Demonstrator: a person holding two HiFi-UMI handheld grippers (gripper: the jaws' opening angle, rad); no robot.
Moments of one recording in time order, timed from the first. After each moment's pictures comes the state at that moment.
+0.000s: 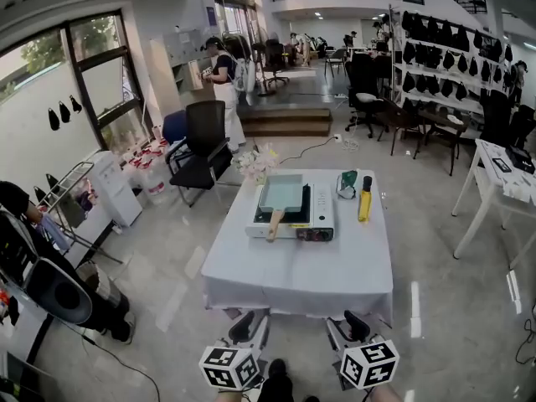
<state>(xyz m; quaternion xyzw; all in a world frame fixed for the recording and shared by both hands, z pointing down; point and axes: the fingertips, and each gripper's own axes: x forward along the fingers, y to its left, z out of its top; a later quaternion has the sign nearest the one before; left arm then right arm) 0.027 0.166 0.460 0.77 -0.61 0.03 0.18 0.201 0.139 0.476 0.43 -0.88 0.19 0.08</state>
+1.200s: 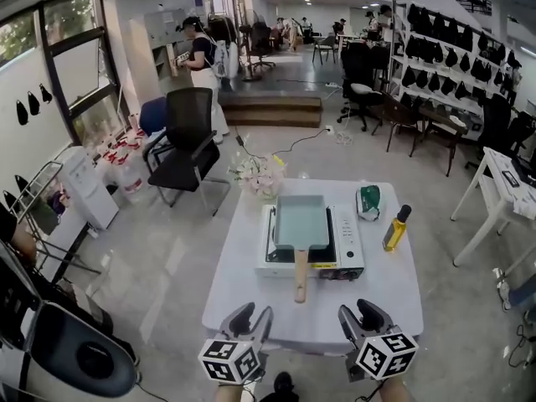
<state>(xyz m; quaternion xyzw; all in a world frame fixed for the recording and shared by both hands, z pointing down) -0.113 -0.064 0.482 0.79 -0.57 0.01 0.22 0.087 -0.083 0.471 0.47 -0.85 0.22 0.04</state>
